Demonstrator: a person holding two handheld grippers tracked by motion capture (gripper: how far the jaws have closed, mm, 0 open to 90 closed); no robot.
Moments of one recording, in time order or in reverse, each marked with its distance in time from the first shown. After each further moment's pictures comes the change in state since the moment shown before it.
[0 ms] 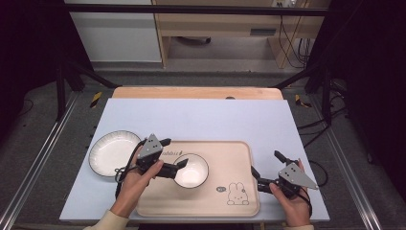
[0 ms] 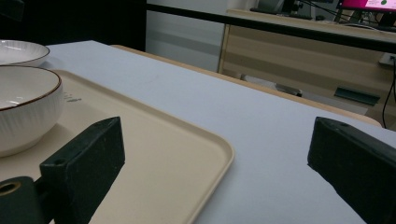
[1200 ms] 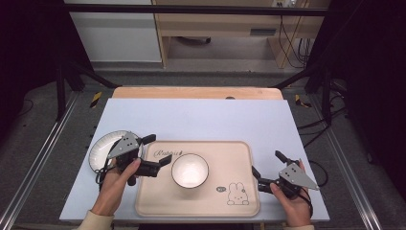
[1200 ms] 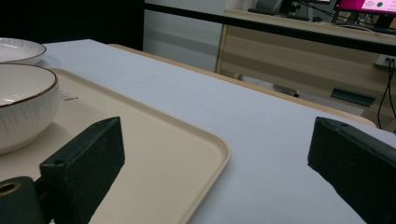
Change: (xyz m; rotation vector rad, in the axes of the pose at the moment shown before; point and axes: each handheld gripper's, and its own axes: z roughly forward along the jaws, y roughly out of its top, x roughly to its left) left arm 0.020 0.004 -0.048 -0.130 -0.018 -0.047; right arm -0.001 -0.001 -0.001 0.003 -0.008 -0.006
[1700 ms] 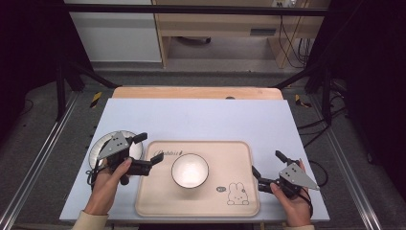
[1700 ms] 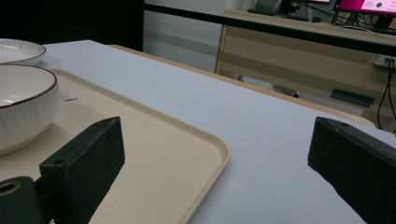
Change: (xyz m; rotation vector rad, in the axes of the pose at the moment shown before) left arm 0.012 -0.002 -0.018 -0.031 0.040 0.000; right arm -0.001 0.000 0.000 -0.003 -0.003 -0.002
